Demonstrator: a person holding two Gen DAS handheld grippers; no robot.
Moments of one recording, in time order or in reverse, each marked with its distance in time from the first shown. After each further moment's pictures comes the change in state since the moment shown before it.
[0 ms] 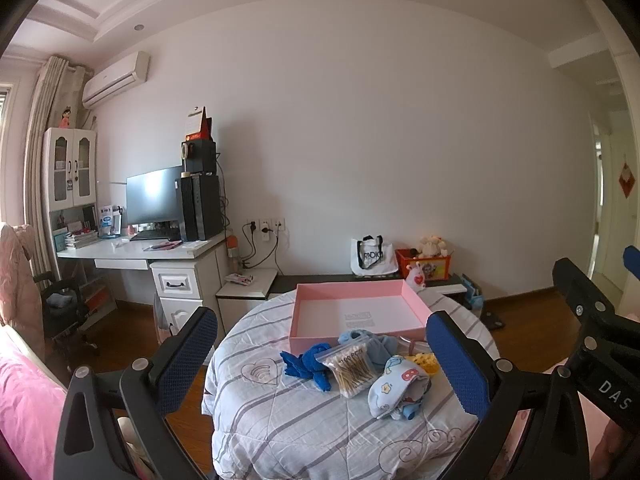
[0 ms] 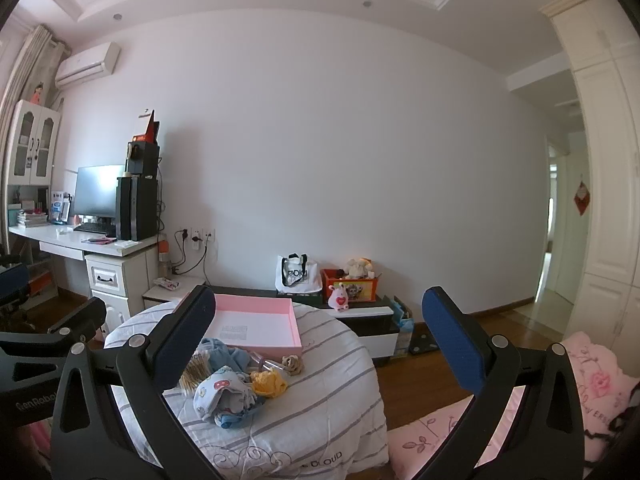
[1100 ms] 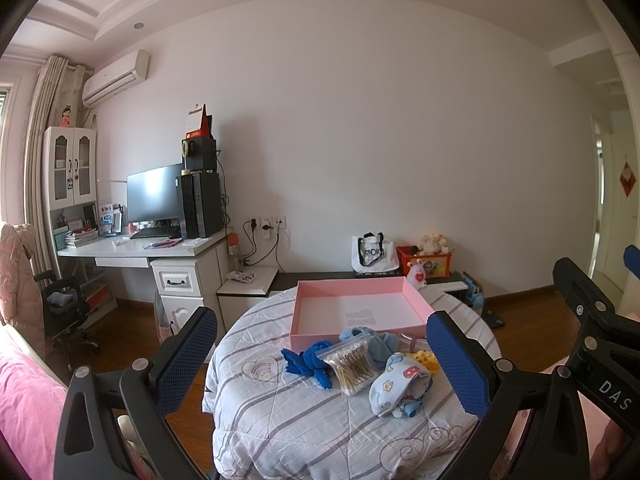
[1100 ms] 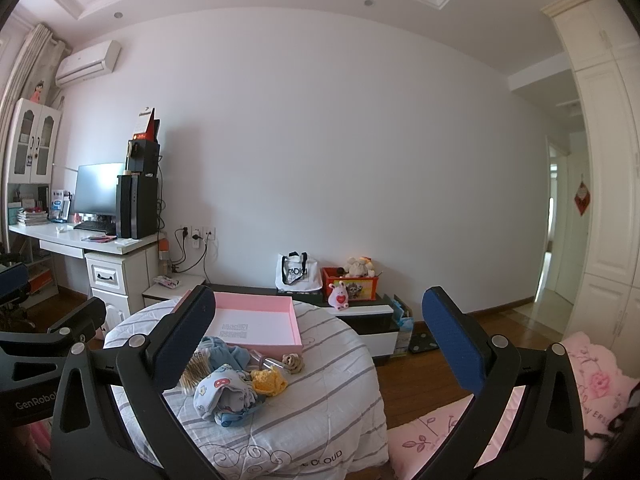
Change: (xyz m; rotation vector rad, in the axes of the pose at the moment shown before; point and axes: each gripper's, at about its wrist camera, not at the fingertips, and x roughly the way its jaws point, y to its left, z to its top) left arm 0.000 0.002 -0.002 -0.002 0.004 0.001; right arm 0.001 0.000 -0.001 0.001 0.003 0.001
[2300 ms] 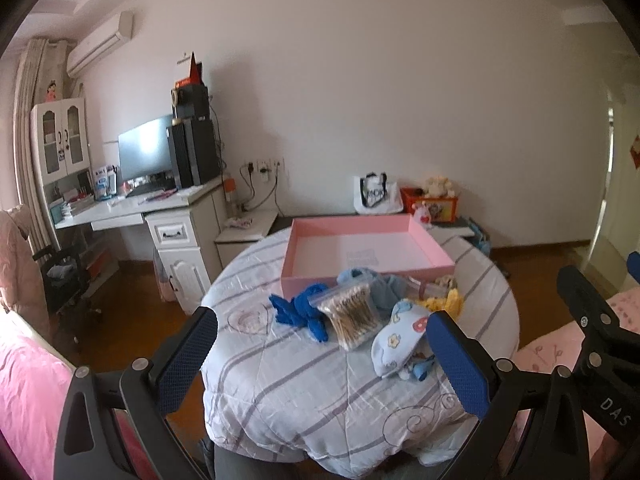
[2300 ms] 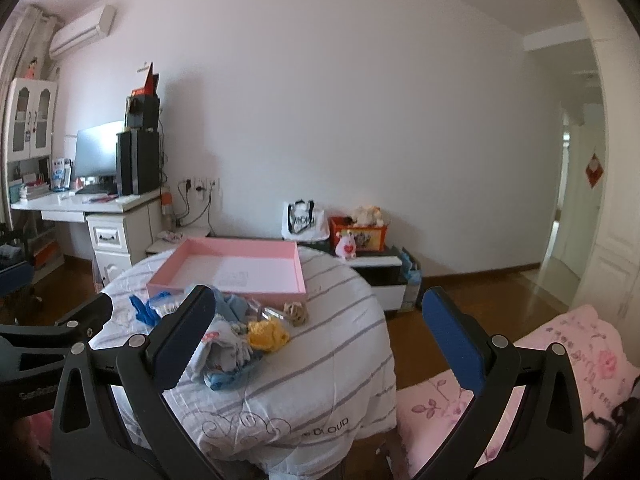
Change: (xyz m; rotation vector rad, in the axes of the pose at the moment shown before) left arm 0.047 -0.011 -0.004 0.022 0.234 0.010; right arm 0.054 -0.006 -0.047 0.000 0.220 0.040
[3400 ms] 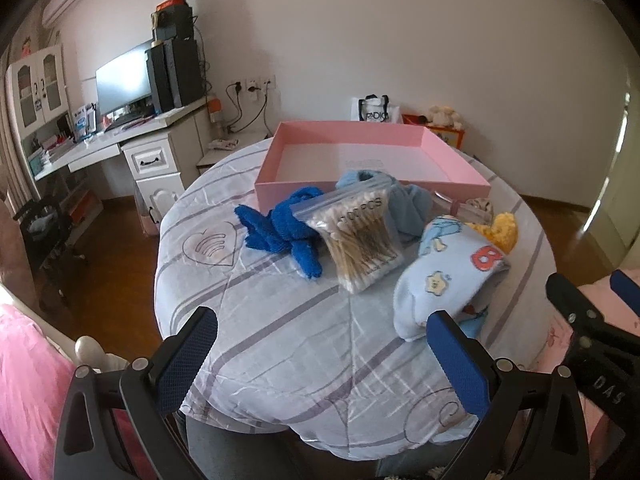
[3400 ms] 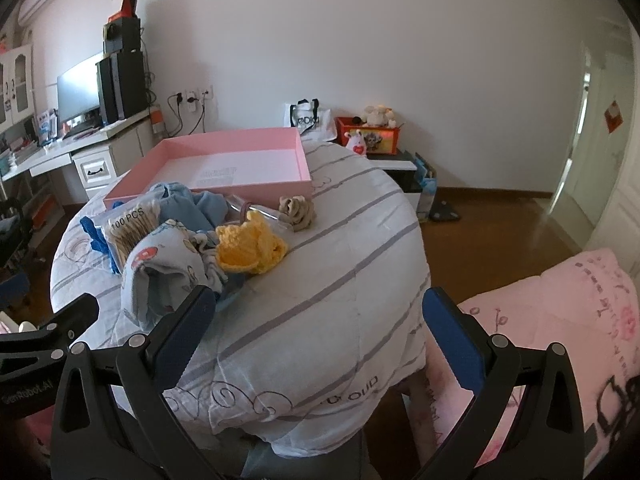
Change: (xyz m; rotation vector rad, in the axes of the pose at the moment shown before) left arm 0.129 0.007 -0.012 -0.027 0.258 -0.041; right arm 0.112 0.005 -0.052 0.031 0.329 0.031
